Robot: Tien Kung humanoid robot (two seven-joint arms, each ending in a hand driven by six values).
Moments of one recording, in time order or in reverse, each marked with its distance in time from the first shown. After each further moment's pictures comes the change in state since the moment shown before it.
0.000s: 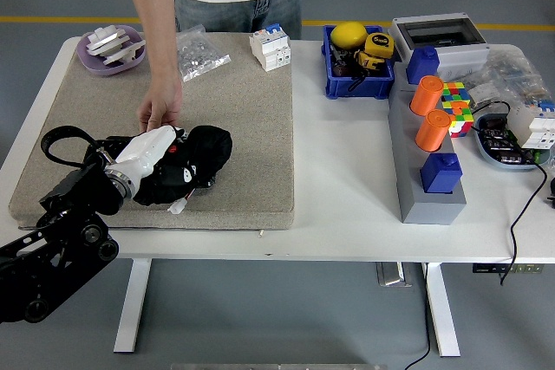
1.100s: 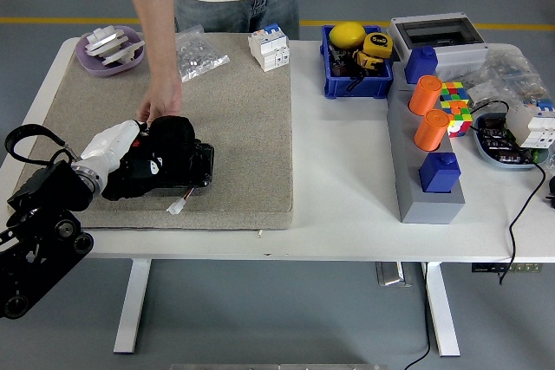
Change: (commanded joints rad) left arm 0.057 0.060 -0.115 0.045 0.038 -0.003 -0.001; right arm 0.001 -0.004 0.004 0.003 -0.003 0.000 0.000
